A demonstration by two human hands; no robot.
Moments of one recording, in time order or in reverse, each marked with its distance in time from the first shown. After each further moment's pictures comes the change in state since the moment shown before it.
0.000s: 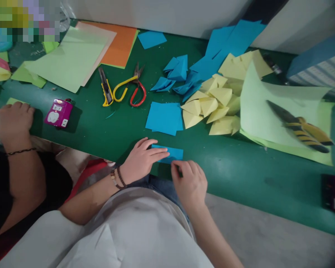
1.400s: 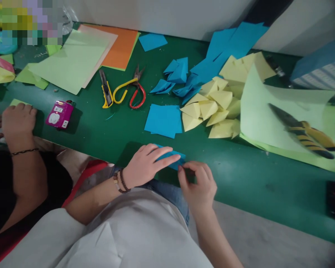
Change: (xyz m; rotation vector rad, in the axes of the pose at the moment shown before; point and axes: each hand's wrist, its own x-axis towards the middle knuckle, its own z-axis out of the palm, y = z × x) left_hand 0.011 0.017 -0.006 0.070 0.162 0.086; right_hand 0.008 0.013 -0.013 0.282 0.090 0.115
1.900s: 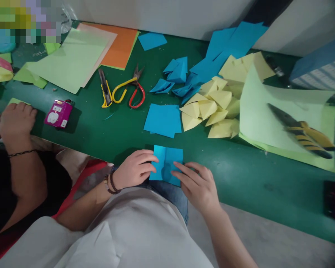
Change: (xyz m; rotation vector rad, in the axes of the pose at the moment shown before) left_hand -0.027 -0.013 -0.002 -0.333 0.079 -0.004; right_hand 0.000 0.030 -0.016 -0.078 -0.226 -0.488
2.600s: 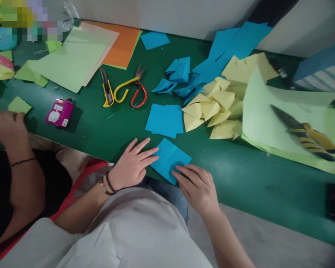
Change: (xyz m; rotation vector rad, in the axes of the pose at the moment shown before) left_hand -0.002 0.002 -0.016 0.277 -0.303 -0.123; right_hand -0.006 -0.004 0.007 -0.020 0.029 -0.004
